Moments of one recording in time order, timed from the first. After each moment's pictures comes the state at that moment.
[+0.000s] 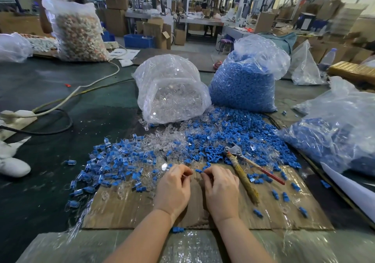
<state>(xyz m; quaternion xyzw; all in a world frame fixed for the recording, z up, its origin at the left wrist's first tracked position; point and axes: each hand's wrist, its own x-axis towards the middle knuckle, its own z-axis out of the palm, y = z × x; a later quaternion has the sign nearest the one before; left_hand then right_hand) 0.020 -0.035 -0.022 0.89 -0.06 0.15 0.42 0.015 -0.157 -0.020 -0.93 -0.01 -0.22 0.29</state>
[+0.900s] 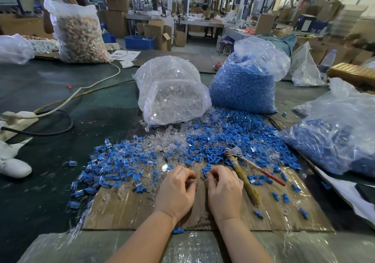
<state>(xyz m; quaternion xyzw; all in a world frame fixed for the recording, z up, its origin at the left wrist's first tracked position) 0.018 -0.036 -0.026 0.92 -0.11 0.15 0.35 0.015 -0.159 -0.018 -0.92 0.03 -0.22 0.32</state>
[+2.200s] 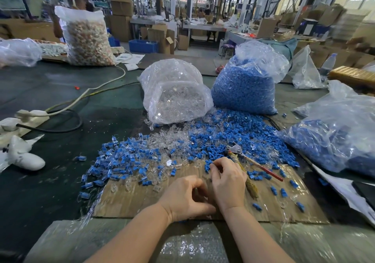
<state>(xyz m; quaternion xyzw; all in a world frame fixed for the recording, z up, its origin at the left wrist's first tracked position) -0.008 -0.028 0.004 0.89 -0.21 -0.06 0.41 0.011 -0.163 -0.003 -0.92 0.03 -0.23 0.32</state>
